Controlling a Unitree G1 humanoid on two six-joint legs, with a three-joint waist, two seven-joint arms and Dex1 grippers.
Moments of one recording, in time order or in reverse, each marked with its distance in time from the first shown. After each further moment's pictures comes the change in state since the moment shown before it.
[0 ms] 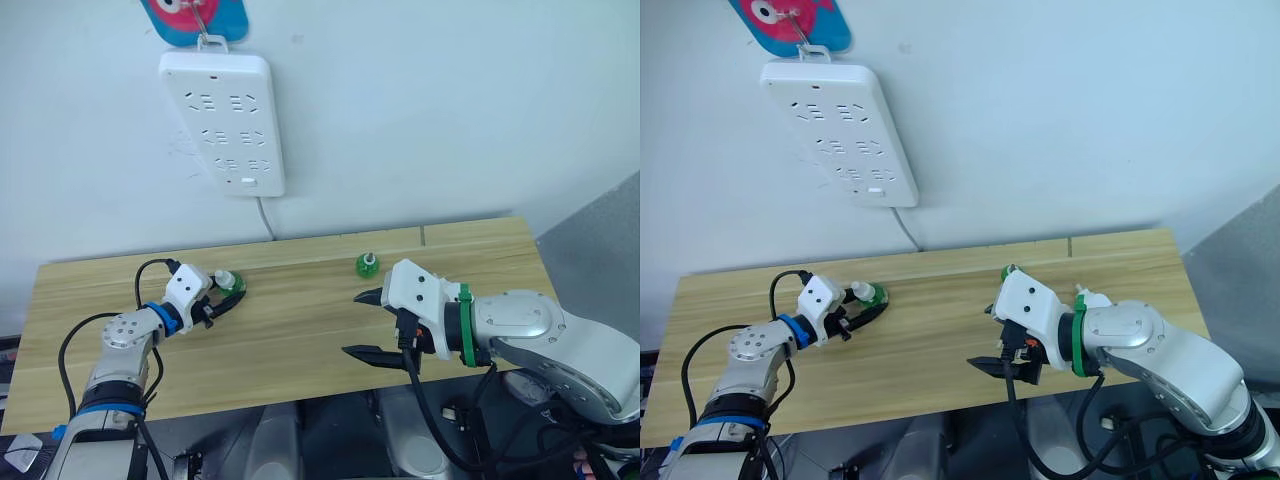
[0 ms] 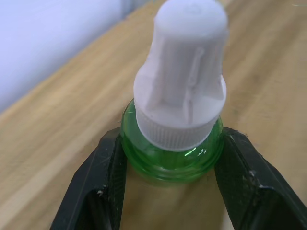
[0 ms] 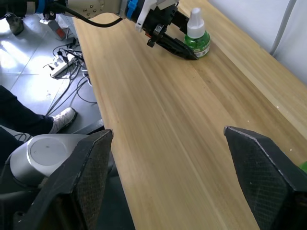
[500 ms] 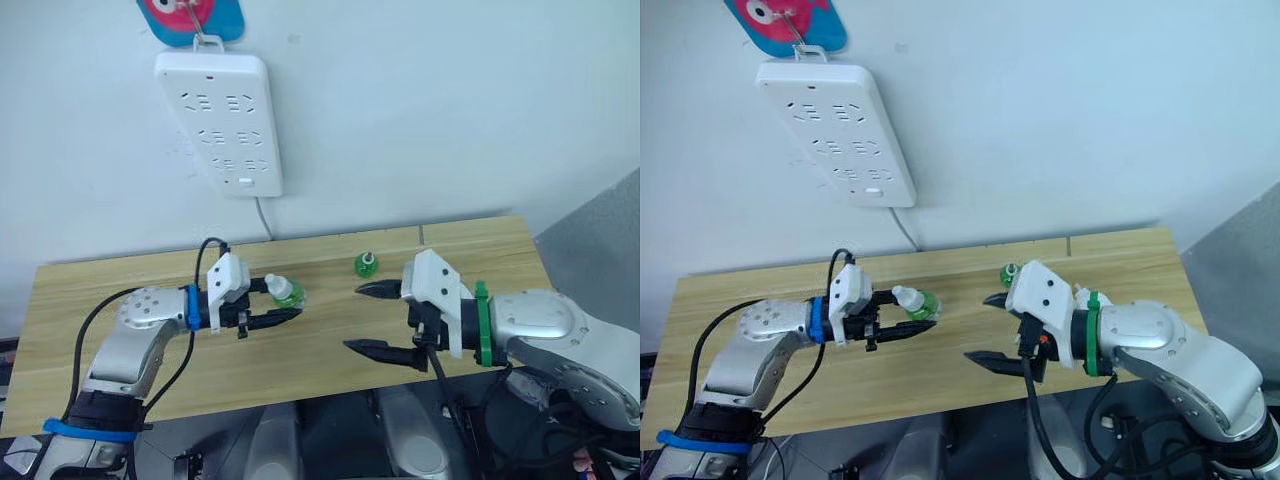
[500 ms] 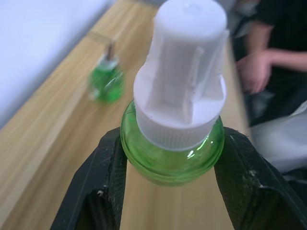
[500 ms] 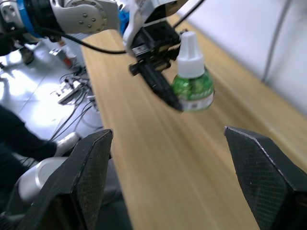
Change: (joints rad) left arm 0.045 0.068 -0.135 -0.807 -0.302 0.604 -0.239; right arm 0.054 0.006 -0.127 0.007 0.067 -0.137 0.007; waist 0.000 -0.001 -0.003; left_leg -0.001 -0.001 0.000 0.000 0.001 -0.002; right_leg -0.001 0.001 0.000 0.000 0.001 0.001
